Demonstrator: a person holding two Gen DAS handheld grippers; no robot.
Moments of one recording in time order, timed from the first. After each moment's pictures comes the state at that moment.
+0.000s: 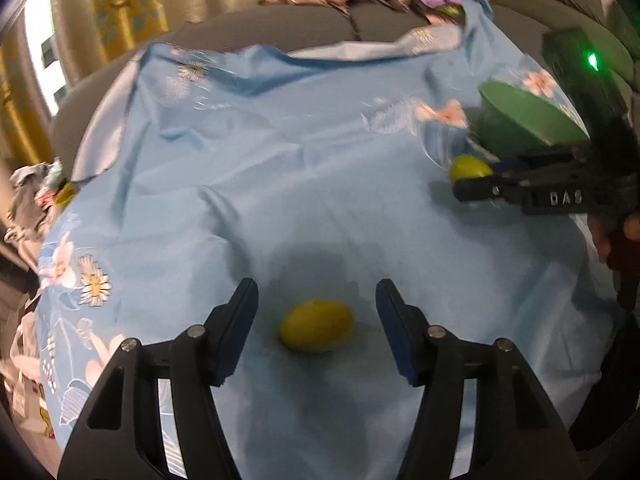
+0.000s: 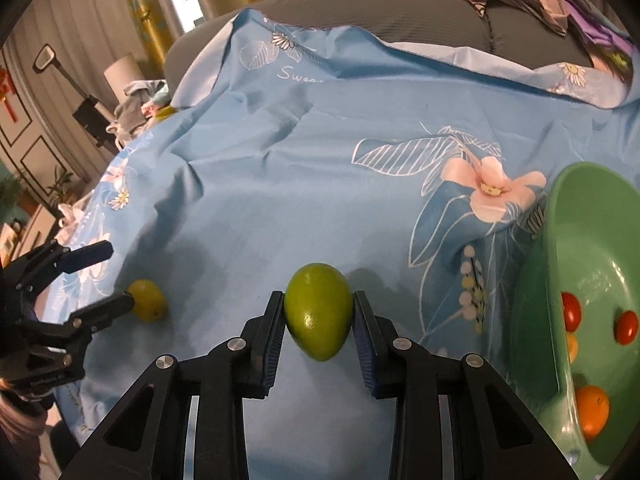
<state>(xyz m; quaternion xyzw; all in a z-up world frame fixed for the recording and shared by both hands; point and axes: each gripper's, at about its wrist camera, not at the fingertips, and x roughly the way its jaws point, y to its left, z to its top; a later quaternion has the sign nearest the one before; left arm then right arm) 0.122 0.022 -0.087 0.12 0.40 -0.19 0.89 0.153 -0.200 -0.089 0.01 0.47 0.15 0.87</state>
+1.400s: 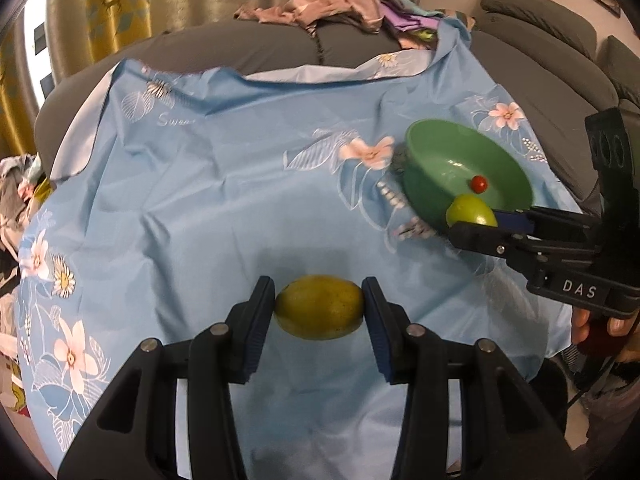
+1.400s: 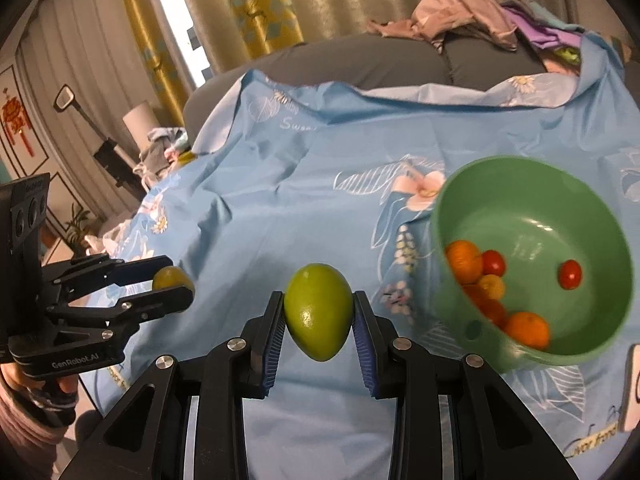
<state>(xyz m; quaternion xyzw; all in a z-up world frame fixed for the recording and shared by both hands) 0.090 -0.047 -0.027 0.05 0.40 -0.22 0.89 0.072 -0.247 -0.039 0.06 0.39 0.14 0.91</state>
